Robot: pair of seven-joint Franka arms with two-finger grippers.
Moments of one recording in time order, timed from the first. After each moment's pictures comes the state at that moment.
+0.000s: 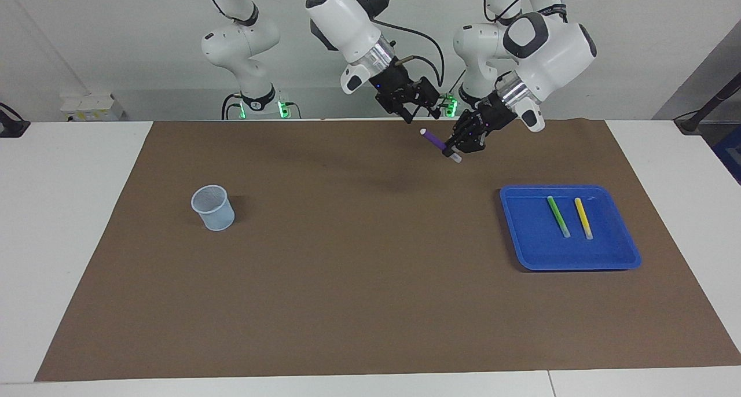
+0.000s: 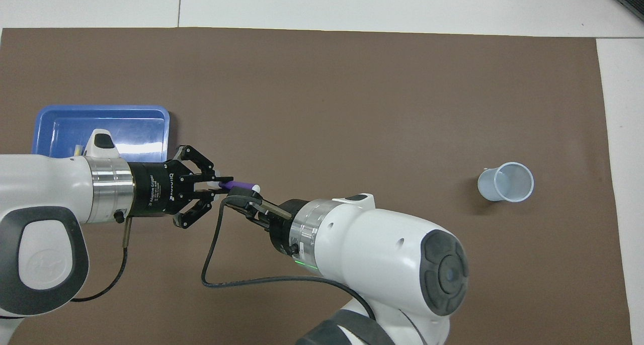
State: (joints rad) left arm -0.08 -0.24 -0.19 -2.20 -0.83 2.10 -1.27; right arm 0.62 0.00 0.13 -1.95 0.59 2.49 0.92
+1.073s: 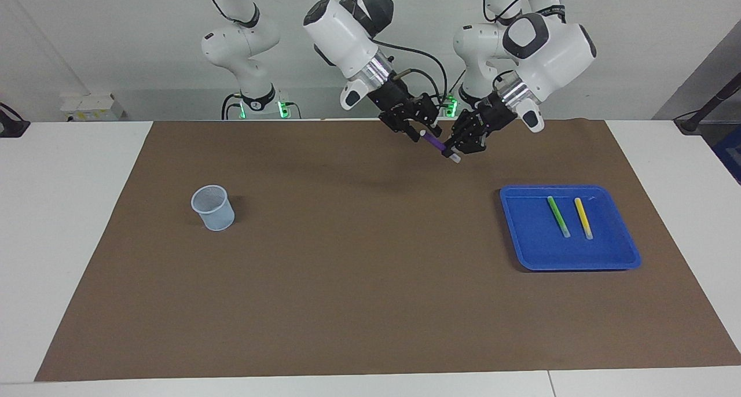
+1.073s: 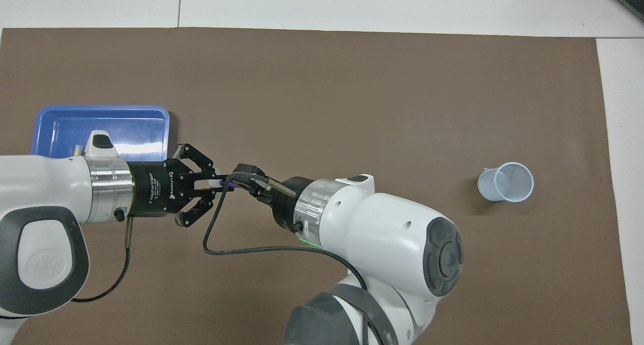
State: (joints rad) left arm -0.08 -0.24 -0.19 -2.21 -0.85 2.11 -1.30; right arm 0.62 0.05 0.13 -1.93 0.66 2.63 0.84
